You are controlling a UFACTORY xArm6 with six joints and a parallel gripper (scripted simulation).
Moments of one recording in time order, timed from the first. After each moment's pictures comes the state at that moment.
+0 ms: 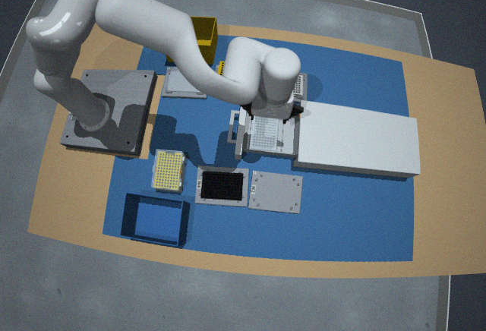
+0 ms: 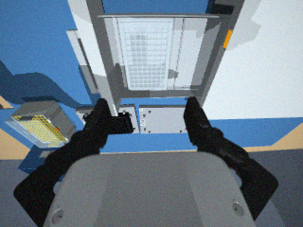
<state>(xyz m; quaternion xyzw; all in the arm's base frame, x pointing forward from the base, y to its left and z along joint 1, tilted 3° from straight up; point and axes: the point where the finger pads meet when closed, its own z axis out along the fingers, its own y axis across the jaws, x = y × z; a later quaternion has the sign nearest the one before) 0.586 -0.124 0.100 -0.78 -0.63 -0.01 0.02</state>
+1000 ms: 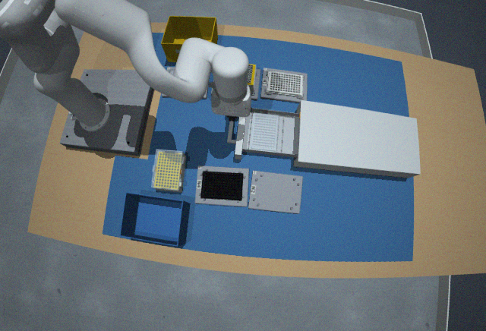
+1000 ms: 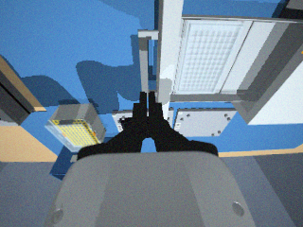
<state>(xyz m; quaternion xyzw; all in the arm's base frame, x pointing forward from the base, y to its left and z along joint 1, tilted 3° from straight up) 0.485 -0.101 0.086 -0.78 -0.63 -0.01 0.02</state>
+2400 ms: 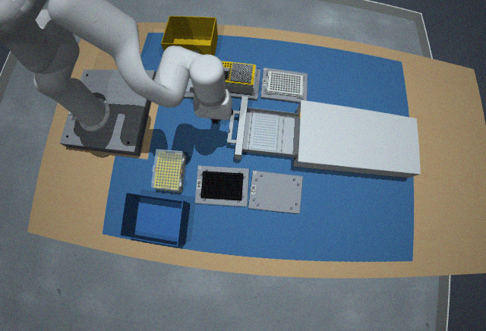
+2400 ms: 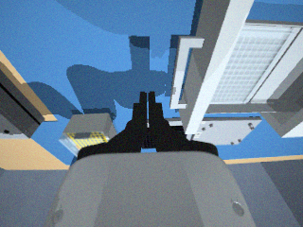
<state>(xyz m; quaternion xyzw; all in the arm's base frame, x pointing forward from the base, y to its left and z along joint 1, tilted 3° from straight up) 0.435 -0.088 0.052 -0.78 -0.63 -0.01 0.02</state>
